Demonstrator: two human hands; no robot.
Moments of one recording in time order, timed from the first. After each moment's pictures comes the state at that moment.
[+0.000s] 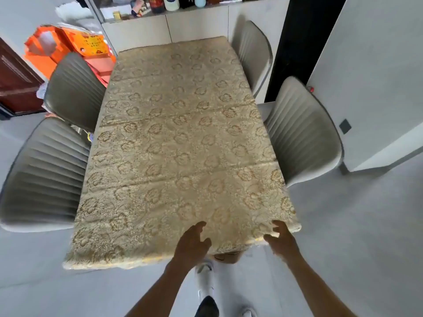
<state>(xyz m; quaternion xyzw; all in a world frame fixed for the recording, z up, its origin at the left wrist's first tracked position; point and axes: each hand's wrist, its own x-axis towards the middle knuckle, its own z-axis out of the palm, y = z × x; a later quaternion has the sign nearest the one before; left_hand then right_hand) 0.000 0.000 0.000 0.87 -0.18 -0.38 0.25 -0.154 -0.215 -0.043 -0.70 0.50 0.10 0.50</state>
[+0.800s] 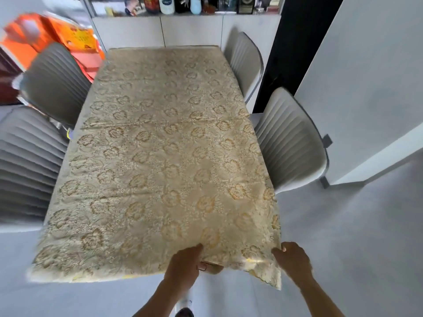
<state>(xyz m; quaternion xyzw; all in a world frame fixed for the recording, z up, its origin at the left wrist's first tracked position) -0.031 -0.003 -0.045 0.88 -0.37 -0.28 0.06 -0.186 -0.247 -0.029 -0.74 0.57 0.14 0.31</state>
